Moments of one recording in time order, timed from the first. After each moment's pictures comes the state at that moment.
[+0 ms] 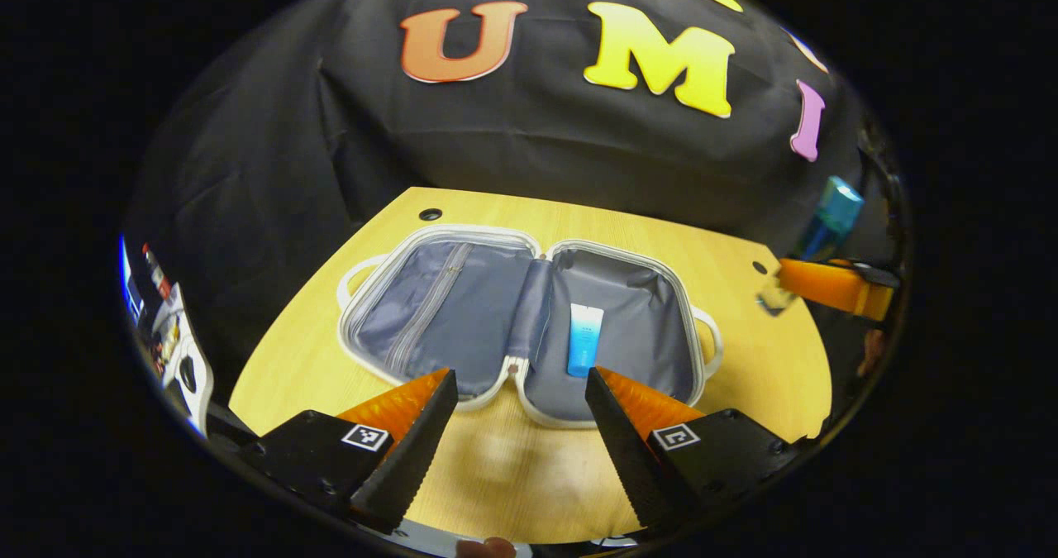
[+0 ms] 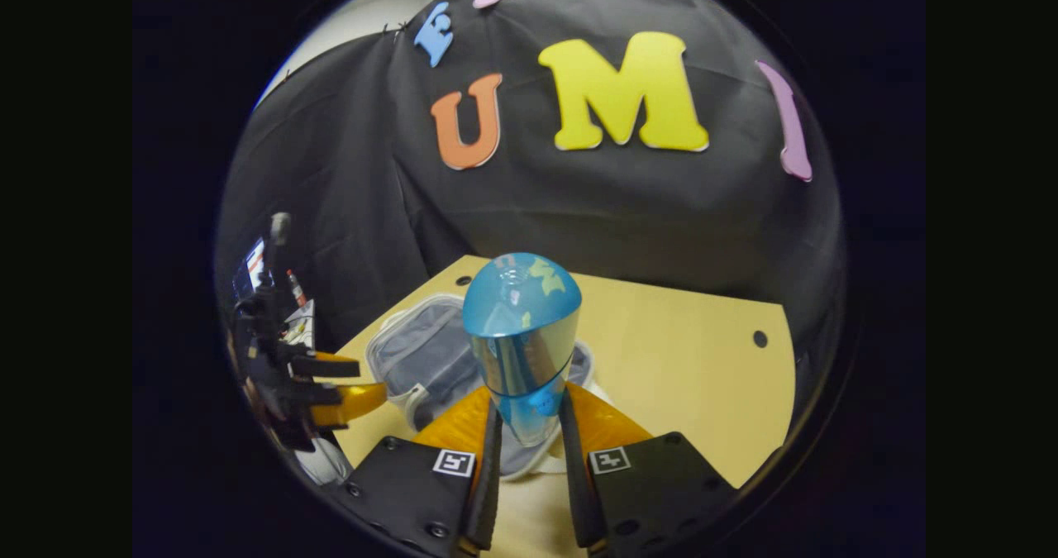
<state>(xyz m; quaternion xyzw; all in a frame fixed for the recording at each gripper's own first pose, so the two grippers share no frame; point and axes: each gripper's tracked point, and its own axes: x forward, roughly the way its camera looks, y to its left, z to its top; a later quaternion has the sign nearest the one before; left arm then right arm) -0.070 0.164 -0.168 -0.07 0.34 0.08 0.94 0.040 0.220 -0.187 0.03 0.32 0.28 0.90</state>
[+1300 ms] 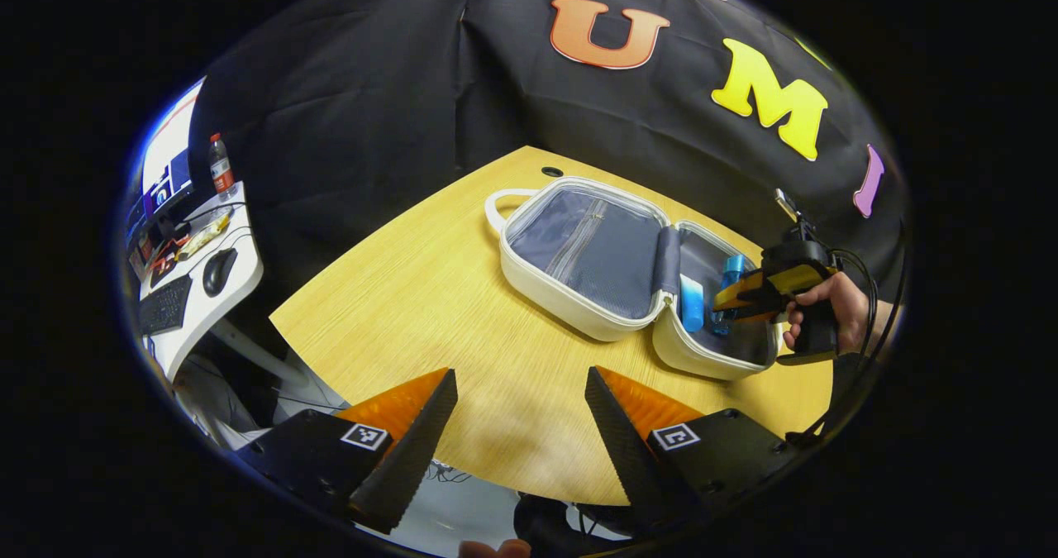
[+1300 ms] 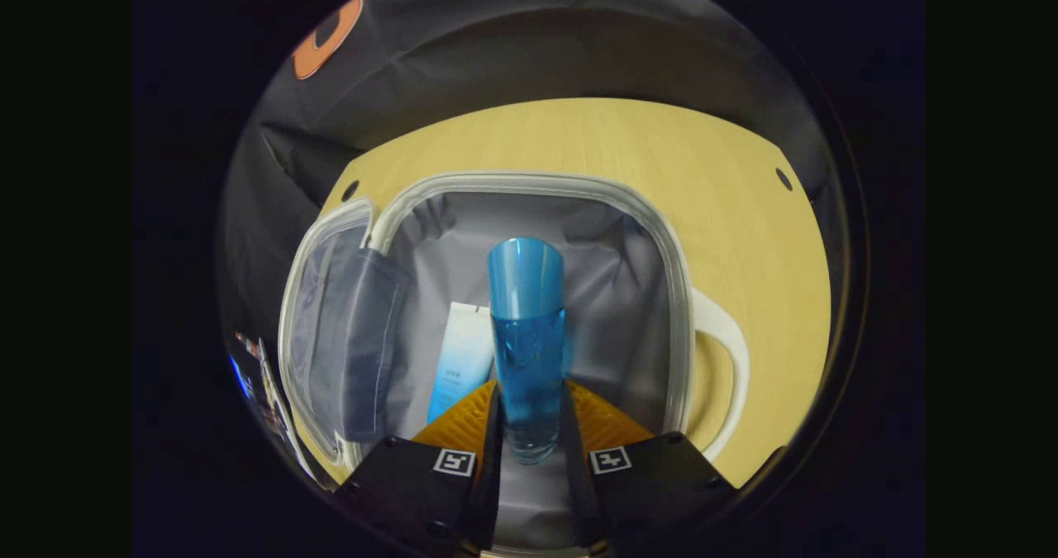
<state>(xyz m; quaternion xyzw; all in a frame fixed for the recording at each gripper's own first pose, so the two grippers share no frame) -0.176 0.274 -0.213 -0.15 0.36 0.18 0.90 0.079 0.279 -0.383 0.07 0.58 0.06 0.81</state>
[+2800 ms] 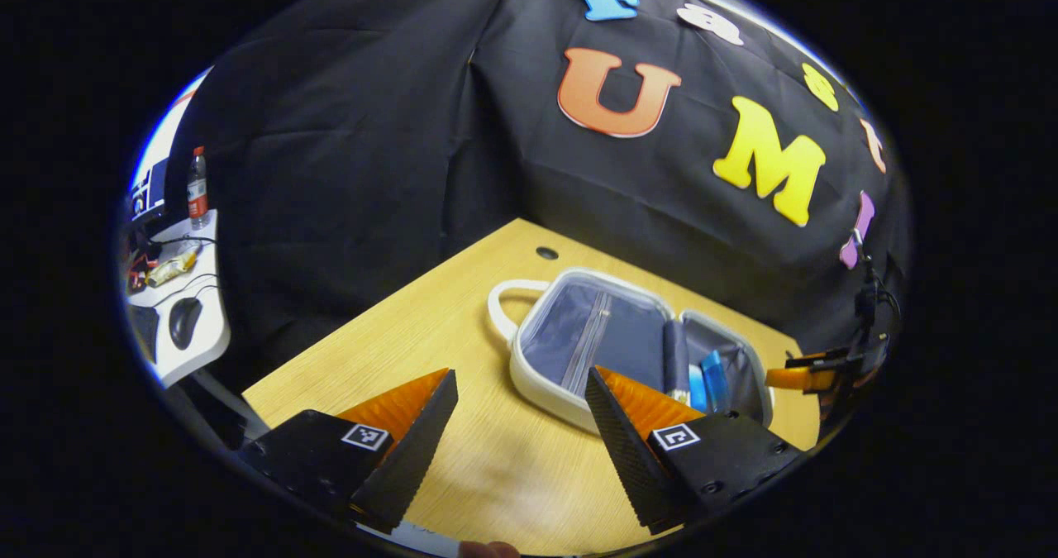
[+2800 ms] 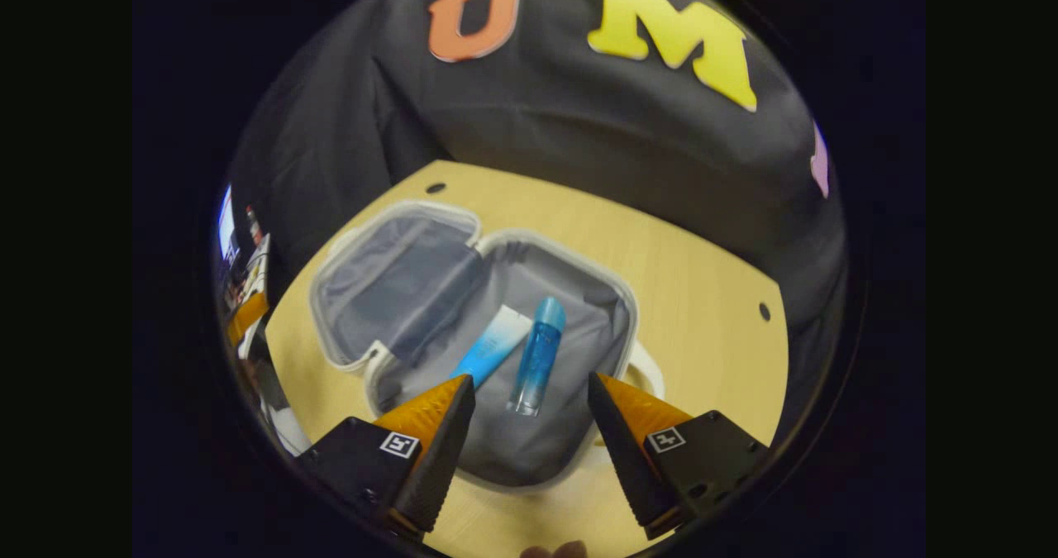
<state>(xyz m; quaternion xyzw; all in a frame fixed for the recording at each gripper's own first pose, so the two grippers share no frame) -0.081 0.359 -0.182 -0.18 0.21 0.15 0.95 0.025 0.263 -0.239 -0.11 0.38 0.23 0.89</state>
